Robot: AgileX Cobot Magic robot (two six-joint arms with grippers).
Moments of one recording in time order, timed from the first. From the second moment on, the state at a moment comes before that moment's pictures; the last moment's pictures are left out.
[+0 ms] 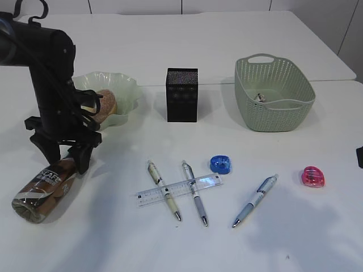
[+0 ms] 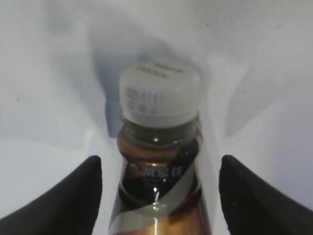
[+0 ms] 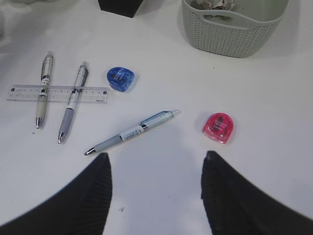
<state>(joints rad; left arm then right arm) -0.27 2.20 -1.64 0.02 1.20 0.00 0.09 0.79 -0.59 0.32 0.64 -0.38</state>
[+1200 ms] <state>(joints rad) -0.27 2.21 -1.64 0.02 1.21 -0.01 0.09 0.79 -0.59 0.32 0.63 -0.38</state>
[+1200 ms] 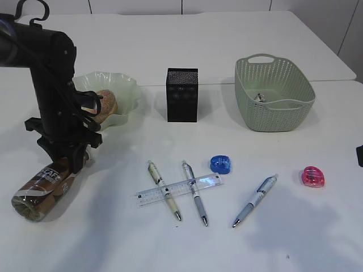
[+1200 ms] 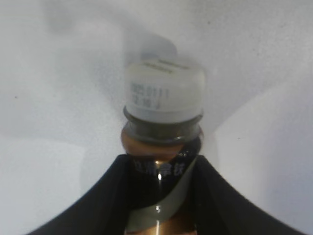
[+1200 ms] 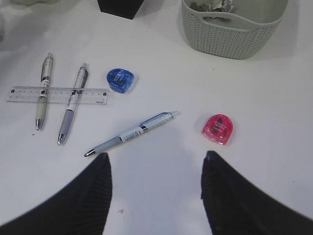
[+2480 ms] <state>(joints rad) -0.27 1.96 -1.64 -0.01 1.17 -0.01 0.09 0.79 -0.59 0.32 0.63 -0.38</state>
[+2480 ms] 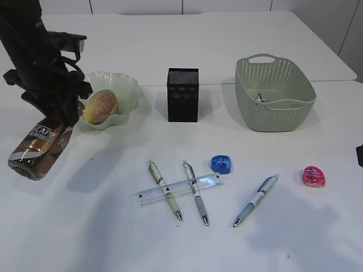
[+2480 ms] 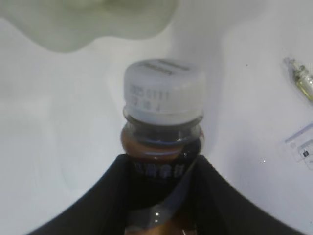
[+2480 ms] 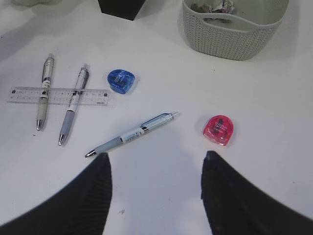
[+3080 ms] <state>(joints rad) -0.27 1.64 -1.17 -0.01 0.64 0.00 0.09 0.79 -0.59 0.32 0.63 -0.38</state>
